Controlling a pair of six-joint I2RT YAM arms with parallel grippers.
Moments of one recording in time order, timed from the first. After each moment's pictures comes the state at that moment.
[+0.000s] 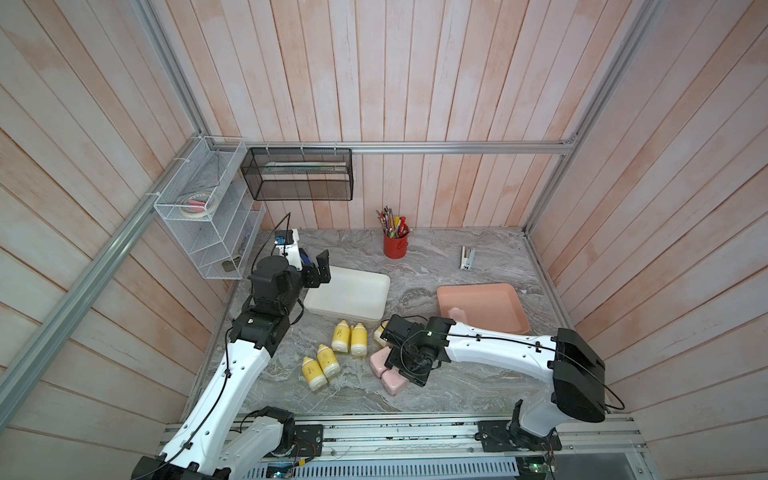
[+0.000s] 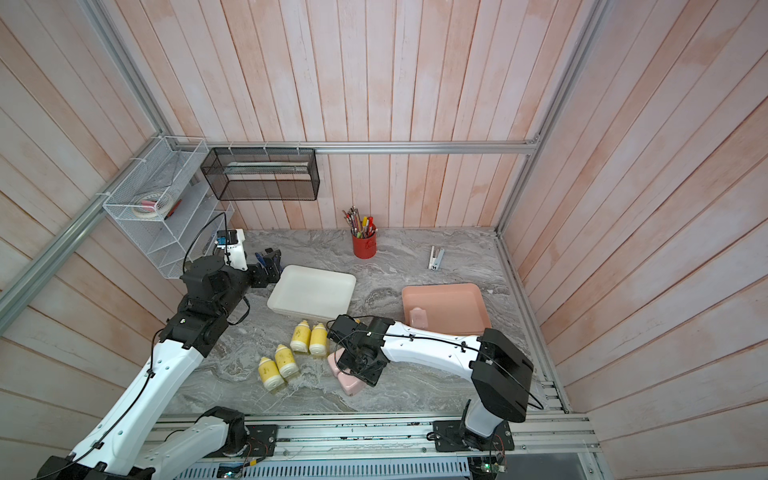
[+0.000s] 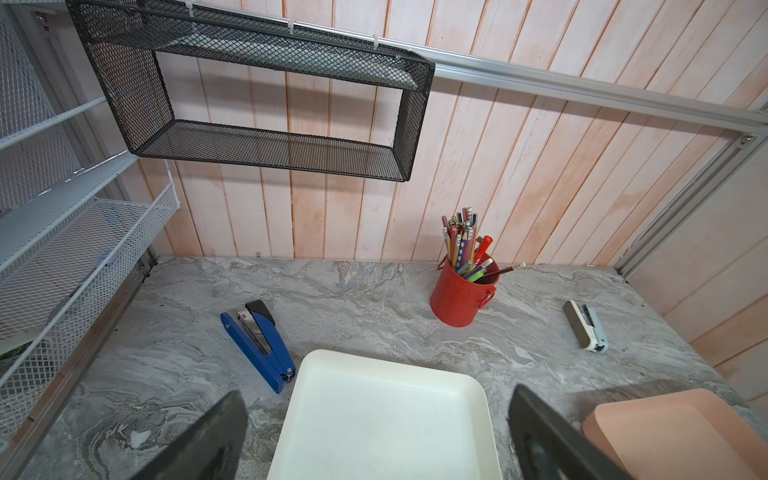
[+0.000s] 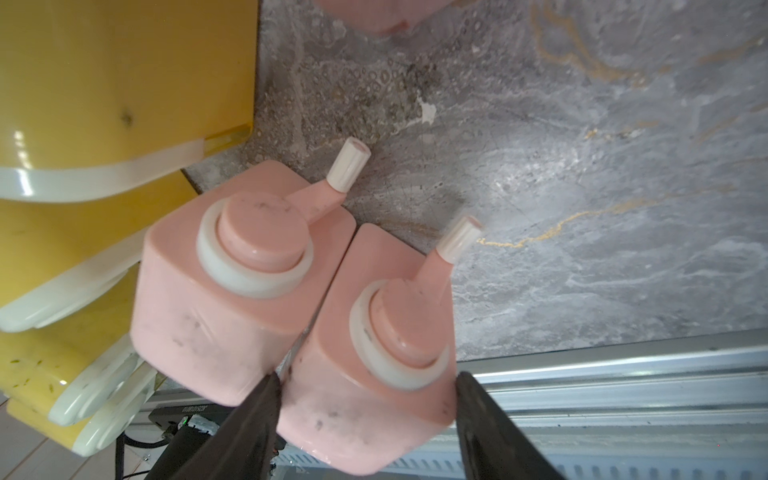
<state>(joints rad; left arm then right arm) -0.24 1.00 0.97 -0.20 -0.06 -0.16 1.14 1.62 1.15 -0.86 -0.10 1.57</state>
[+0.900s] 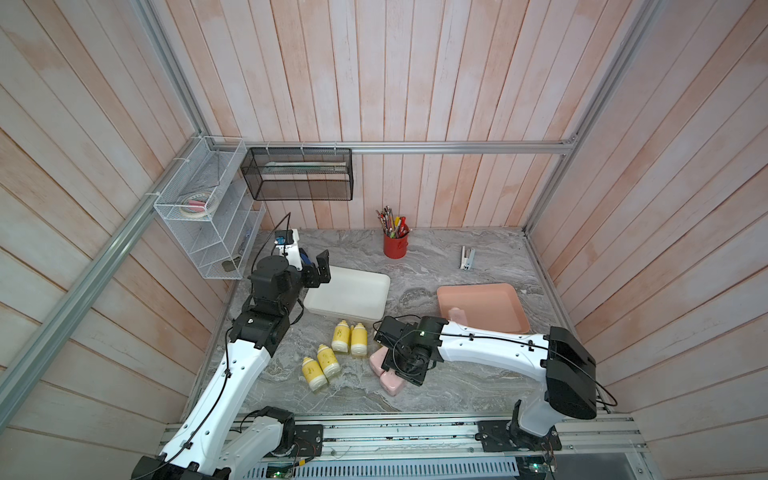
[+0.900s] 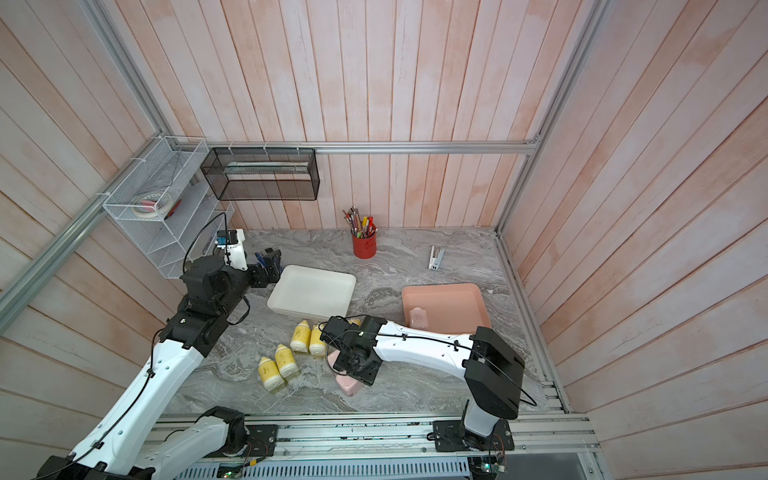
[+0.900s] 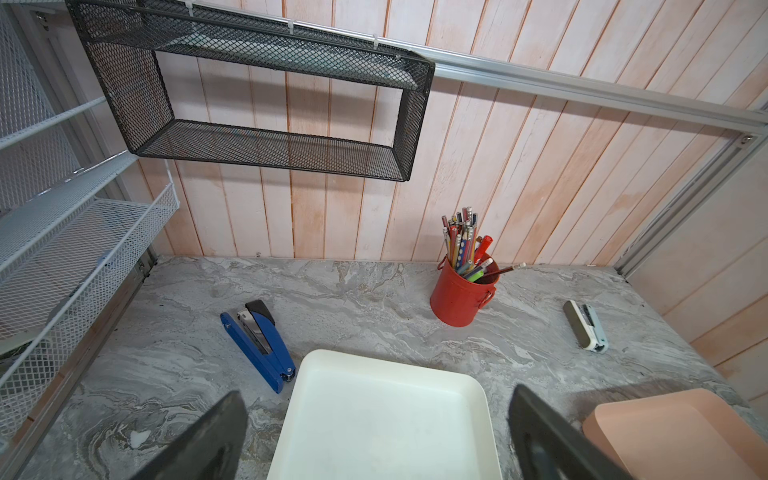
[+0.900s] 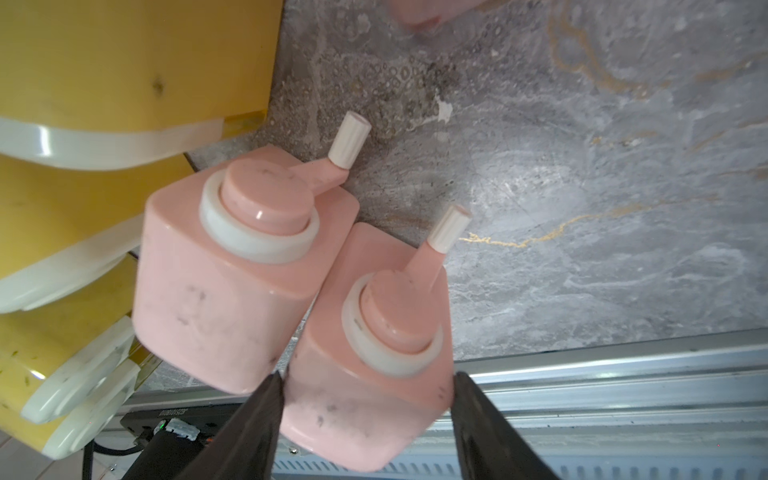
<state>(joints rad) -0.24 1.00 0.97 -0.20 -0.06 -0.16 1.18 1.67 1.24 -0.93 -0.06 1.54</state>
